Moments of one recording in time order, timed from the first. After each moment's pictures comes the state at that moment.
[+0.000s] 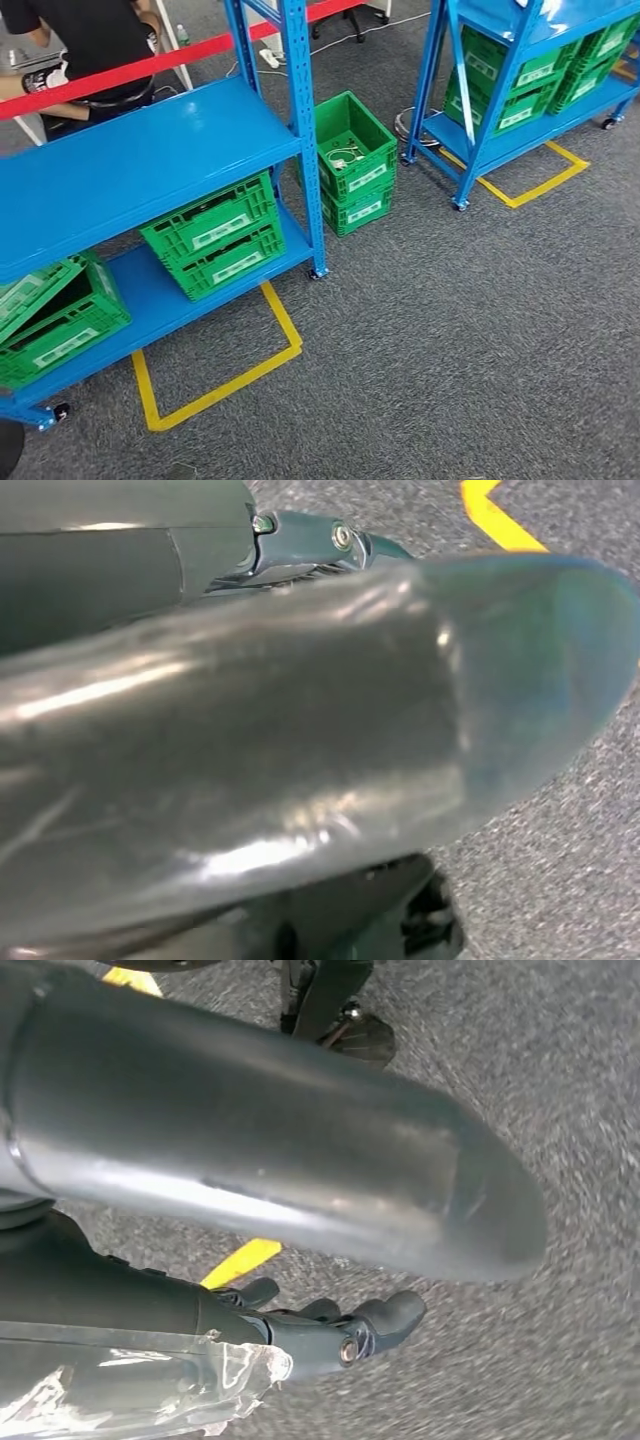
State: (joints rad) left arm -0.01 -0.19 0.70 -0.23 -0.69 0.28 -0.44; right arm -0.03 0.25 -1.28 -0.25 1.28 -0.26 -0.44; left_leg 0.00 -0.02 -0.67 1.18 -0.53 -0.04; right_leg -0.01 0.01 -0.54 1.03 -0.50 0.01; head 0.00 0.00
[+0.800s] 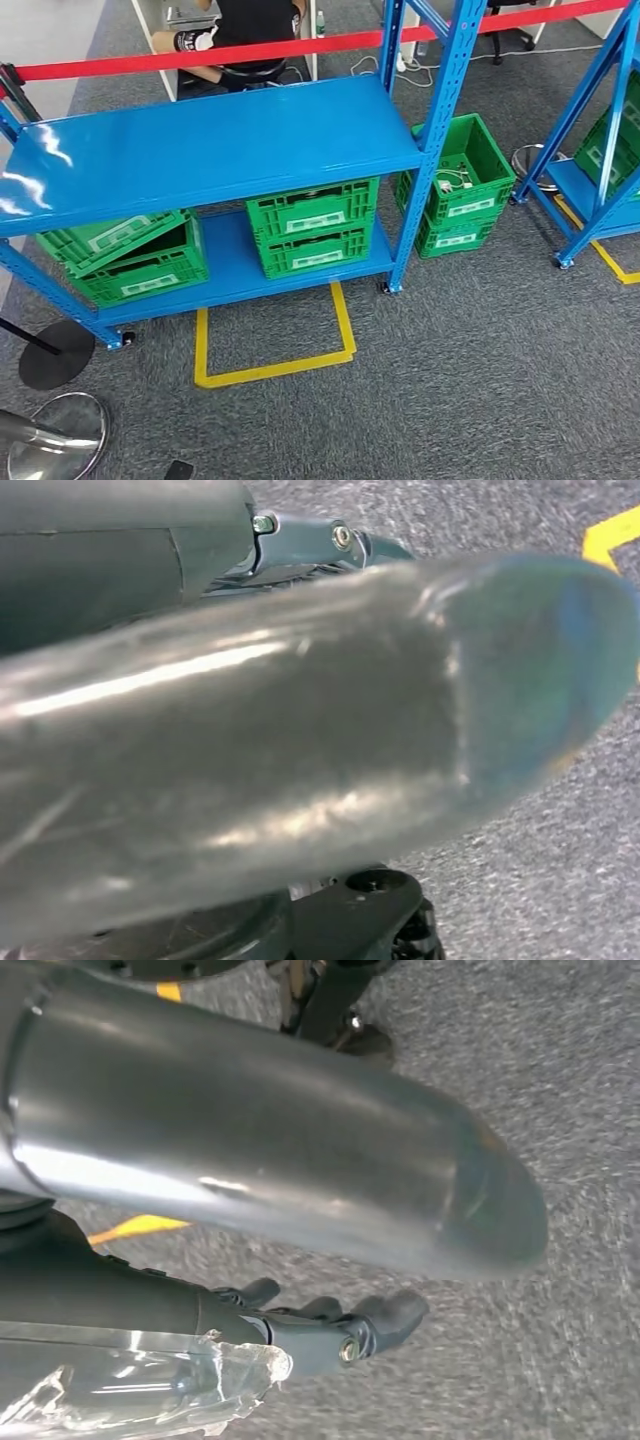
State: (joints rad) left arm -0.01 -0.19 0.72 -0.23 -0.69 0.28 -0.44; right arm -0.03 0.25 -1.28 -0.25 1.29 -0.26 -0.43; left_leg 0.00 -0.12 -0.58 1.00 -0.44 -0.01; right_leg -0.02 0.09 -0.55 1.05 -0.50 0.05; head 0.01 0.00
